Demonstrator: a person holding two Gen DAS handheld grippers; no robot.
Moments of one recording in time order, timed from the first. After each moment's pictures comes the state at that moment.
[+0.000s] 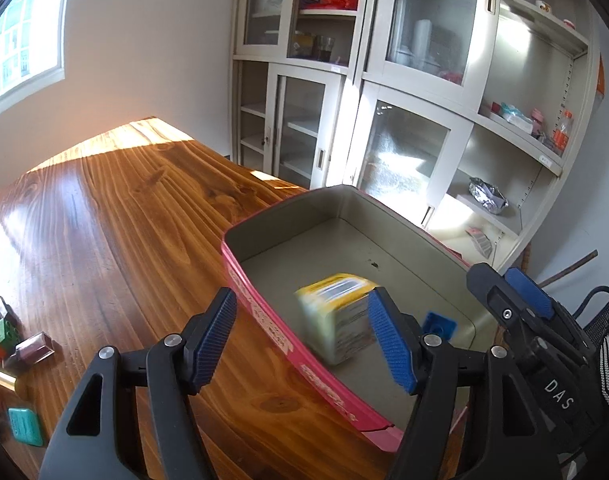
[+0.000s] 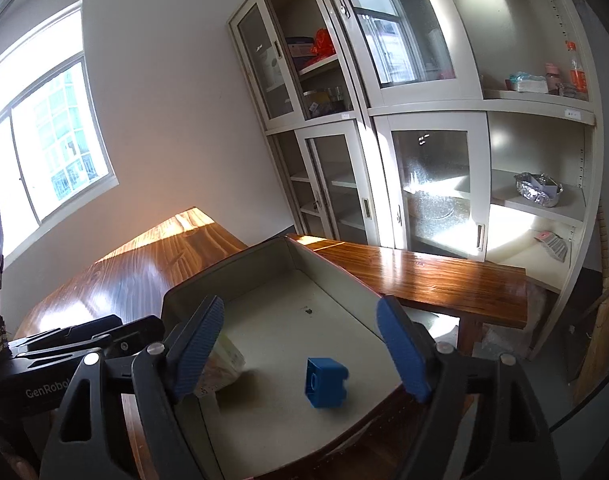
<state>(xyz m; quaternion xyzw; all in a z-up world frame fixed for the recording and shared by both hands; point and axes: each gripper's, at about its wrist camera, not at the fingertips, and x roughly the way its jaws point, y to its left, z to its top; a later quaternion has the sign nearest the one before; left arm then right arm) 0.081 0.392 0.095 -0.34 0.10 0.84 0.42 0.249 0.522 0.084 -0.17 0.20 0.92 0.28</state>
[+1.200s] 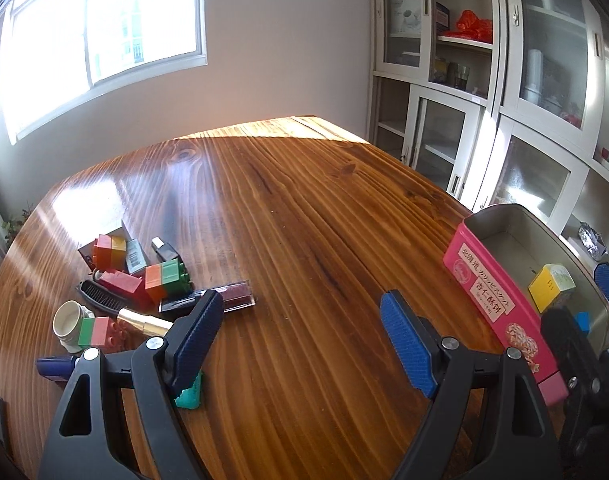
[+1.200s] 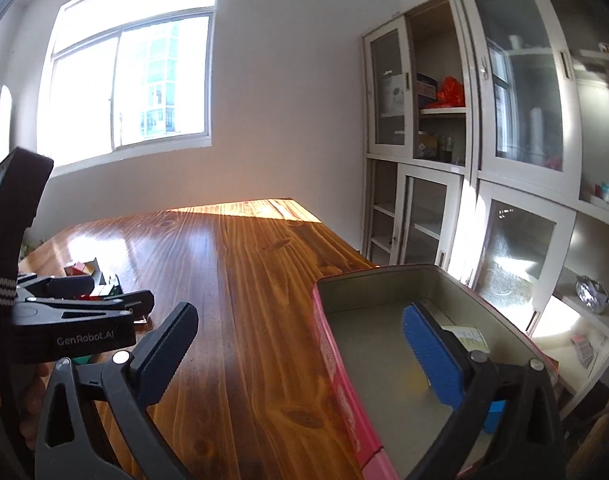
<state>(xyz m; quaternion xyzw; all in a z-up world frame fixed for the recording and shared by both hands) 0.031 0.242 0.085 -0.32 0.08 0.92 0.21 0.179 0.382 0.092 -0.18 0.02 0.97 0.16</state>
